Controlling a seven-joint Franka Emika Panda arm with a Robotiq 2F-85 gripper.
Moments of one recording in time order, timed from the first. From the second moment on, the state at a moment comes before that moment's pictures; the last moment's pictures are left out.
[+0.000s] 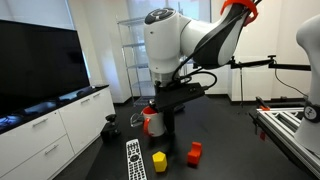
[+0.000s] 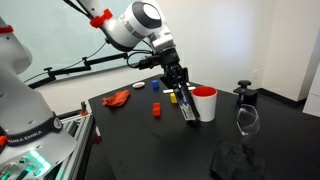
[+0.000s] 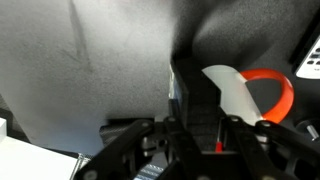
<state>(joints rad) 0.06 0.10 -0.04 -2.45 -0.84 2.51 1.80</state>
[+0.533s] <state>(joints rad) 0.09 0.15 -0.02 -2.44 -1.08 2.41 2.17</state>
